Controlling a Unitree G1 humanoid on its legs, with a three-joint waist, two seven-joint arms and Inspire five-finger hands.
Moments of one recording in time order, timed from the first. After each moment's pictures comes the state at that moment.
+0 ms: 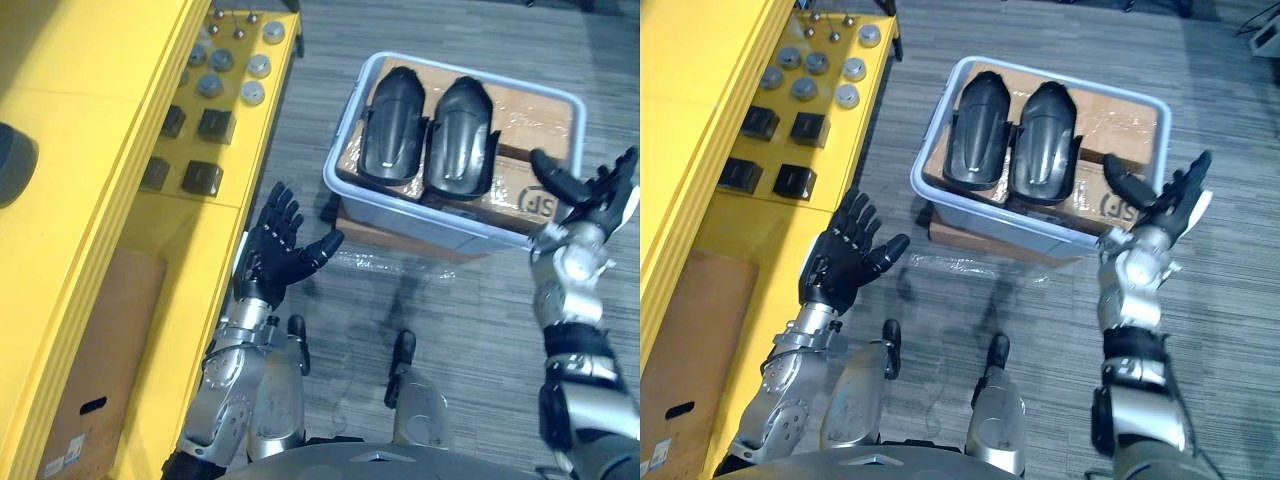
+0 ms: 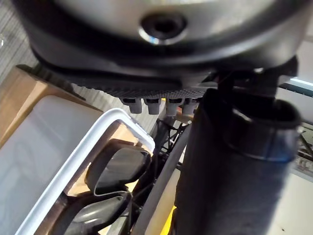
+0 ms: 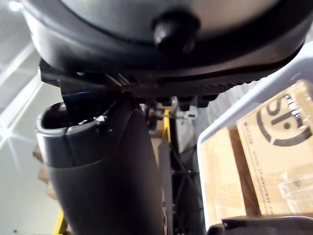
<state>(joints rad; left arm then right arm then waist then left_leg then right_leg) 0.14 0.17 -0.30 -0.21 -0.54 -0.15 0.08 -0.55 -0.57 -0.22 0.65 0.46 -0.20 -0.40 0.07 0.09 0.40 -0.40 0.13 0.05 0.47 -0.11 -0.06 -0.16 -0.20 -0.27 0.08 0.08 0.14</state>
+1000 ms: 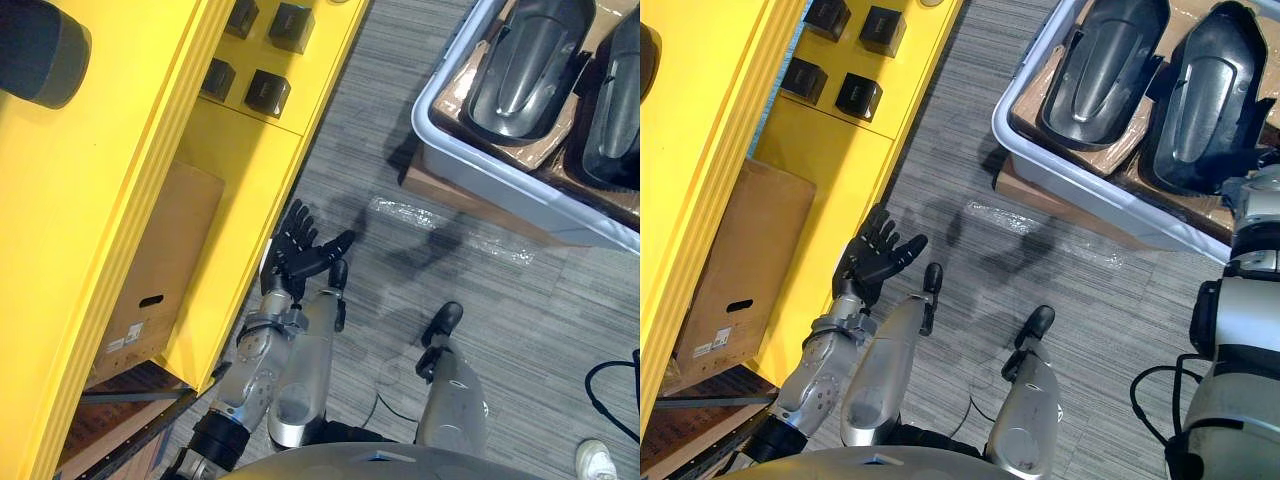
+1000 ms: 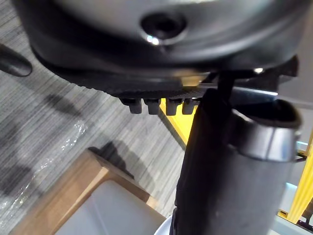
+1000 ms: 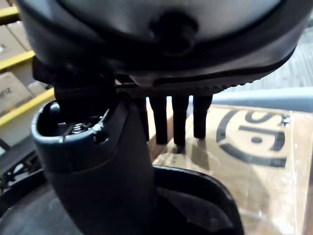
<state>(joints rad) 0.00 0.14 -0.37 0.07 -0.62 -0.20 0.18 -1.09 -1.02 0.05 1.25 0.03 0.38 -0.21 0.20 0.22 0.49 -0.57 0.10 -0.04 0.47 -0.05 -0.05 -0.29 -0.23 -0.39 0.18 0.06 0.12</state>
